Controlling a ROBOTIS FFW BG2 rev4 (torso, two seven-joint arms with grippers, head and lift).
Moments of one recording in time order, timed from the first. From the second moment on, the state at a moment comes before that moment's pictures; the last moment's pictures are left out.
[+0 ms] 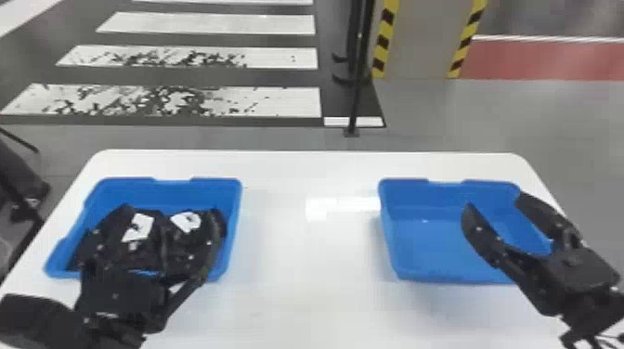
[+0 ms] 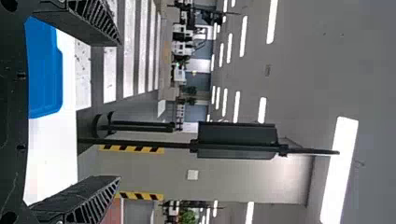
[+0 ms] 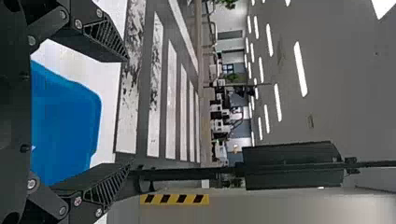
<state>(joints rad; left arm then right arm) 0.64 0.03 0.01 -2.16 0.08 -0.19 -0.13 0.57 -0.18 -0.22 -2.22 -0.31 0.16 0.34</state>
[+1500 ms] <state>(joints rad) 0.69 0.04 -0.04 -2.20 0.08 -0.22 -0.02 0.58 -0.17 -0.21 -2.20 -0.25 0.12 0.34</state>
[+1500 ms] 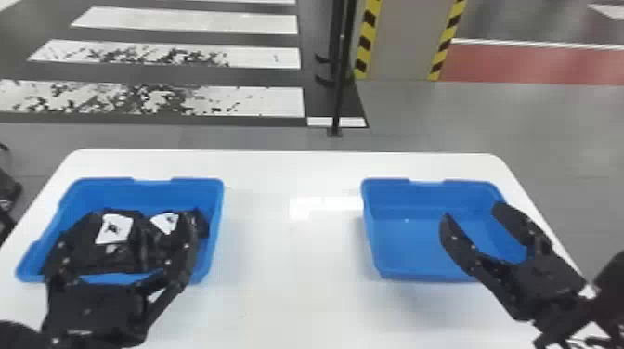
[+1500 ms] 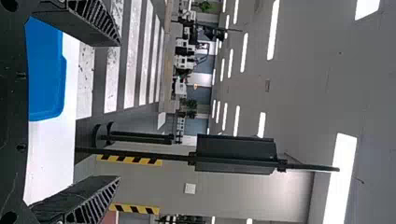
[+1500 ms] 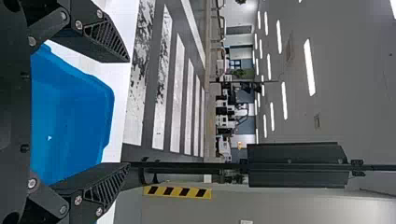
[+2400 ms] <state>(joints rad) 0.69 0.04 -0.04 -2.20 0.07 -0.25 -0.02 0.58 -0.17 -0.19 -2.17 -0.26 0.08 0.34</state>
